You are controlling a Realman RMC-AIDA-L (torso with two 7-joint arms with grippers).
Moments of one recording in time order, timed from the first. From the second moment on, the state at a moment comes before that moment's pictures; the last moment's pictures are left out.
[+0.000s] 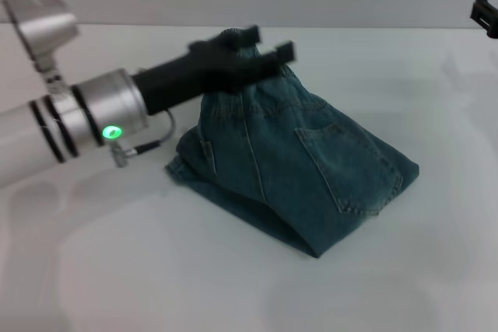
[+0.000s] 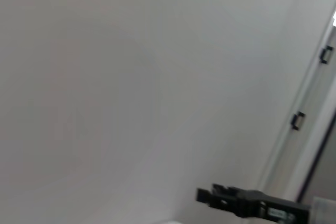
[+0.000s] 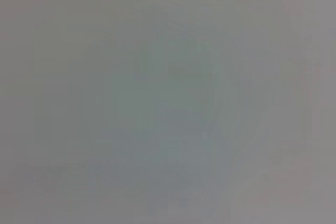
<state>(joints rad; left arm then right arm) -0.60 -2.07 1.34 0.46 1.06 1.22 -1.33 0.29 2.08 -1.57 -1.04 -2.09 0.09 2.37</state>
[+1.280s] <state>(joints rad) -0.63 -2.07 1.74 0.39 0.75 0.85 -1.30 0.26 2.08 -1.68 -1.00 -2.08 0.19 2.48</state>
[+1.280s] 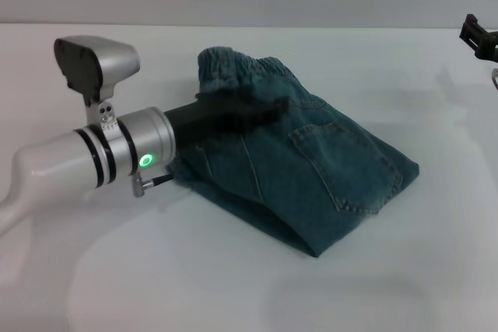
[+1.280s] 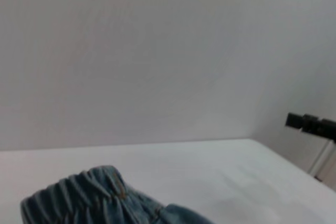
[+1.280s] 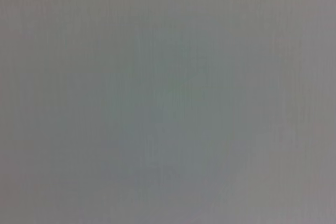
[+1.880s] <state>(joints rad) -0.59 -2.06 1.73 0.36 0.75 0.79 -1.20 0.26 2.08 -1.69 -1.00 -2.08 0.19 2.48</state>
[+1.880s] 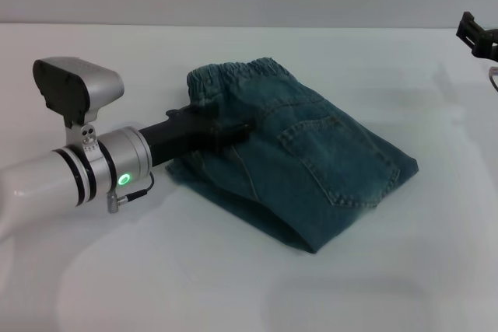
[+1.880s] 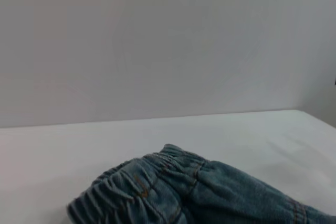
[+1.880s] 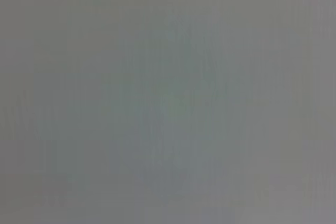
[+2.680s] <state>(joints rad) -0.54 -2.07 1.72 0.36 0.74 0.79 -0.96 0.25 2.08 -1.69 -1.00 -2.08 0.21 2.48</state>
